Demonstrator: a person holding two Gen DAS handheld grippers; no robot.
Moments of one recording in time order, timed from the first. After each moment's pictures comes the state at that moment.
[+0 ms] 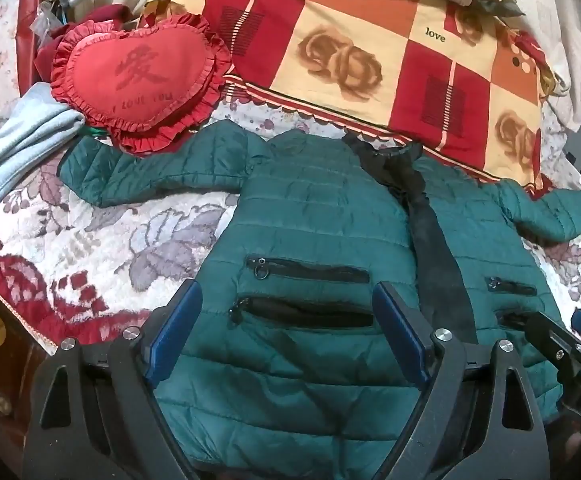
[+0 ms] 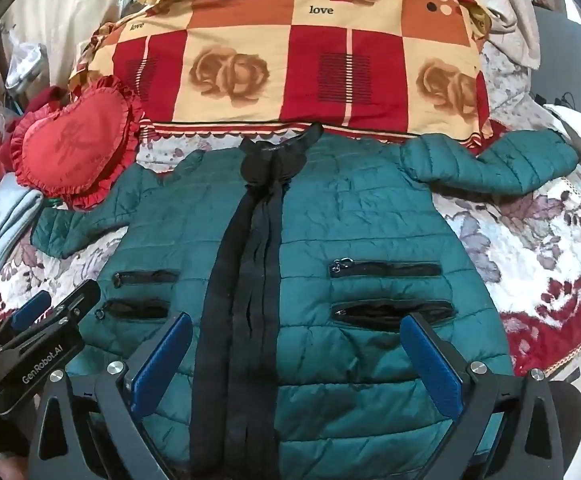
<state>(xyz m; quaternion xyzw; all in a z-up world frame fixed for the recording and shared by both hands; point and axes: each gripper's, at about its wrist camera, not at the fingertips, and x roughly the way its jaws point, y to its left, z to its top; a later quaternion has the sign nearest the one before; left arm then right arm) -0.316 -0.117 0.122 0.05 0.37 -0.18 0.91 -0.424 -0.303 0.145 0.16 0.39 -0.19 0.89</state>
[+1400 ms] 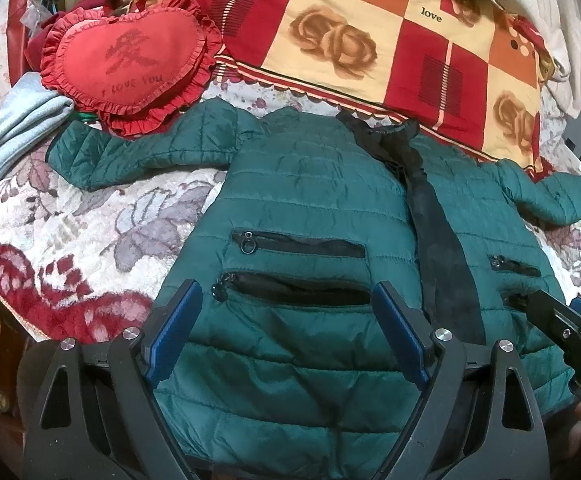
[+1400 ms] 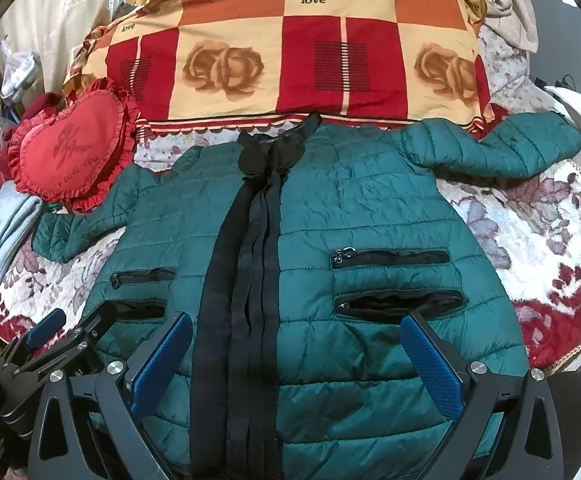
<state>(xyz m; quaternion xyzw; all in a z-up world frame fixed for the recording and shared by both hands) -0.316 -0.123 0.105 0.05 0.39 -0.19 0.90 -0.422 -0.308 0.135 0.17 0.38 -0.19 0.89</state>
